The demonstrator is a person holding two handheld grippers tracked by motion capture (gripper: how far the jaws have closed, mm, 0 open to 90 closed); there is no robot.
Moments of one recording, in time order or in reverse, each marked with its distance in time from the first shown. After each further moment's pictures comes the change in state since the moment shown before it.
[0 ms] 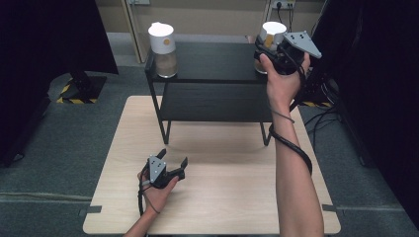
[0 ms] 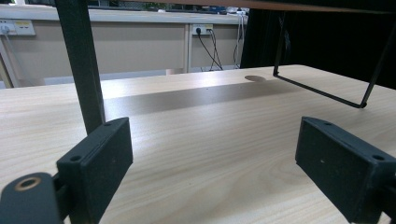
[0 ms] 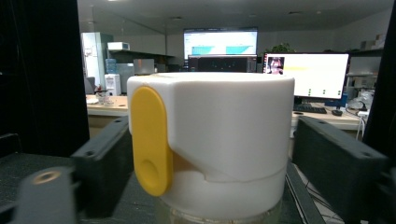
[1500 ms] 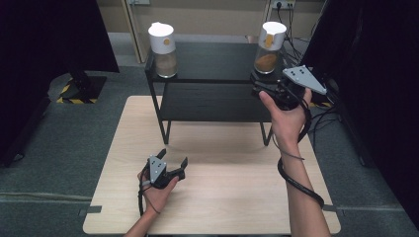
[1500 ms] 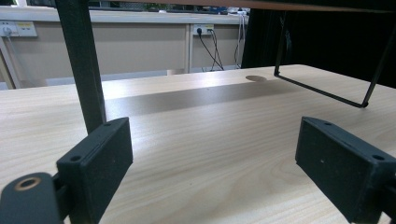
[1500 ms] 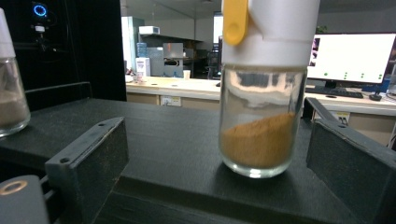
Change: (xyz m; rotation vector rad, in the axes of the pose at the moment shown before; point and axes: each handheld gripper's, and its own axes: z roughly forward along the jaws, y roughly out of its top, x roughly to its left) left arm -0.001 0.000 0.000 -0.001 0.006 0.005; right arm -0.007 -0.028 -0.070 0.063 0.134 -0.002
